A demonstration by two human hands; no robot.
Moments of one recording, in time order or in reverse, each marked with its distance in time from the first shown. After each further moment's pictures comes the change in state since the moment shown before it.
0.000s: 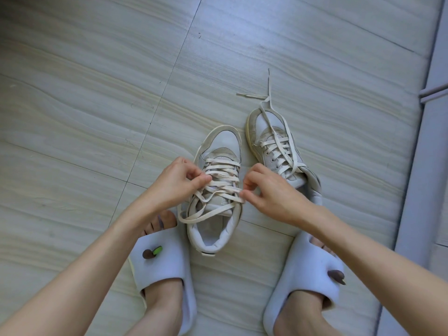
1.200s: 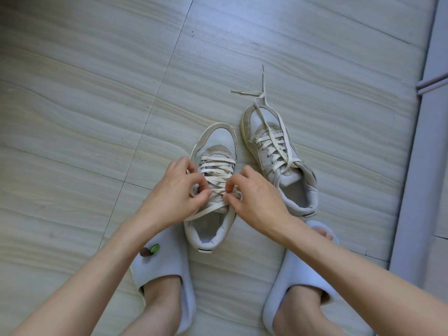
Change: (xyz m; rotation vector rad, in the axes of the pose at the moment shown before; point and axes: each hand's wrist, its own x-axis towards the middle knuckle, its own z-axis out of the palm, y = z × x) left_hand -0.022 -0.003 0.014 0.323 0.101 0.287; right_hand -0.005 -0.020 0.029 -0.054 0.237 0.040
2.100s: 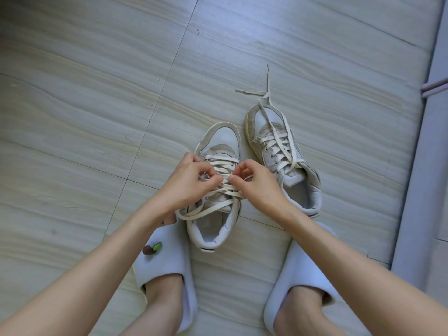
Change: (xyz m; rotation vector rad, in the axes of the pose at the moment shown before) left_hand 0.026 0.002 0.007 -0.279 -0.109 -0.202; right_hand 0.023 0.005 0.000 0.545 -0.004 0.326
